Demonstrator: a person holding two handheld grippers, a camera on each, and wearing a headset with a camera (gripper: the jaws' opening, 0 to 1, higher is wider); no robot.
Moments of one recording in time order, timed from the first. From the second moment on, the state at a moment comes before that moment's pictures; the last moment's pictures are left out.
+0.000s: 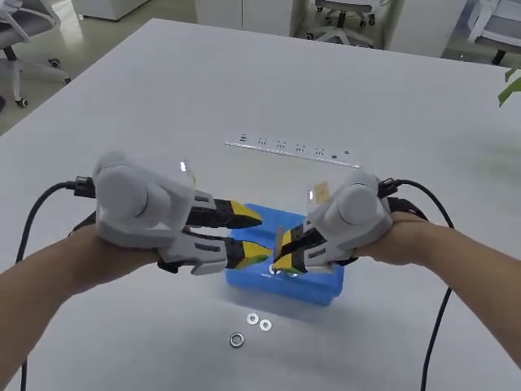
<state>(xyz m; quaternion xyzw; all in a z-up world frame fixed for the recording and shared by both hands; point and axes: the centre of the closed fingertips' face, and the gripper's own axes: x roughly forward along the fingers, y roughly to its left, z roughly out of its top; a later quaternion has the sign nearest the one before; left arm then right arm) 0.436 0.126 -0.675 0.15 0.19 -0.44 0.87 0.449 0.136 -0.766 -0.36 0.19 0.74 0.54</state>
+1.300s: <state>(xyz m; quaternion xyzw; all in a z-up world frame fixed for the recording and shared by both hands) 0.452 0.113 -0.680 0.17 0.19 -0.46 0.85 0.449 0.131 -0.754 -0.36 0.19 0.73 0.55</state>
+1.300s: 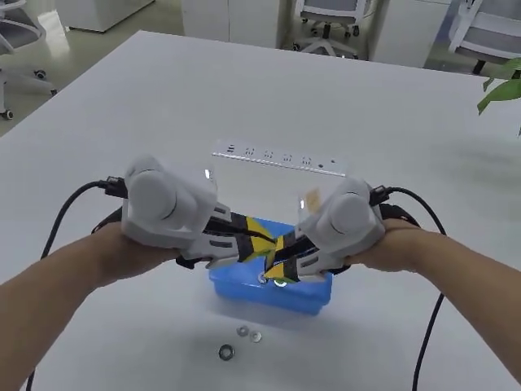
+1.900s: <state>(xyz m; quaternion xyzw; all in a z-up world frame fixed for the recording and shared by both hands) 0.446 0.113 -0.660 0.16 0.19 -0.45 0.86 0.452 0.103 -0.723 -0.33 0.19 0.69 0.61</state>
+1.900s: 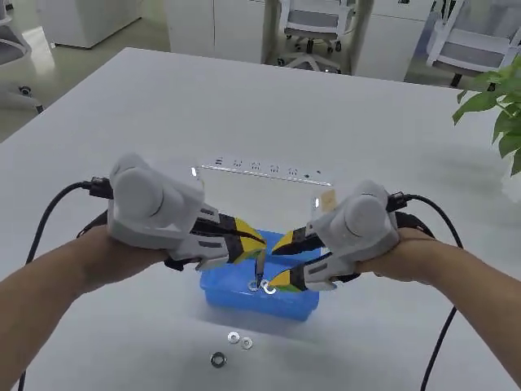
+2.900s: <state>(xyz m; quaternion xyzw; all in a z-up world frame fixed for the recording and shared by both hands) 0.416 0.109 -0.634 0.14 0.19 -0.45 0.86 0.427 0.052 -0.706 -0.26 0.20 0.62 0.71</state>
